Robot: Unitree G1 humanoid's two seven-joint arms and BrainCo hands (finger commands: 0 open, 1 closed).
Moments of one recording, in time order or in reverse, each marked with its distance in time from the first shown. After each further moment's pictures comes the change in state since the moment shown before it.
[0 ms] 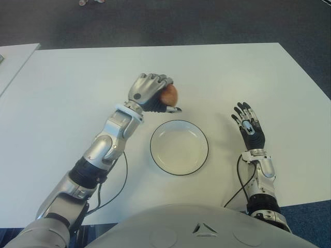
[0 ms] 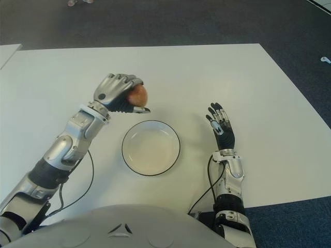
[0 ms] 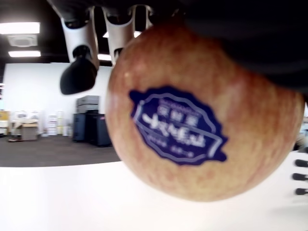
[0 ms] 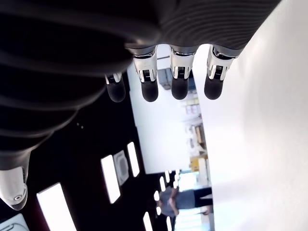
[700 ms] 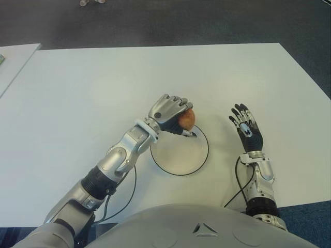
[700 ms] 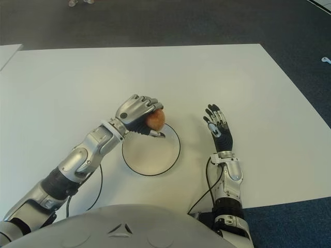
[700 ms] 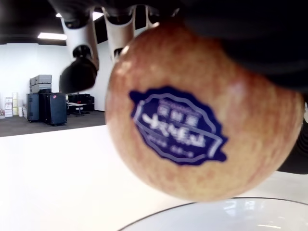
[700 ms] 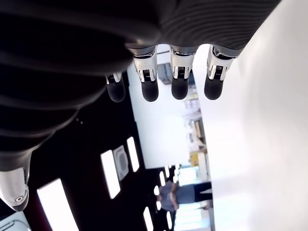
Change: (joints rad) left arm 0.065 -0.057 -0.131 0.007 0.068 -0.076 -0.034; right arm 0.041 0.015 0.022 -0.056 0.002 0.002 0.008
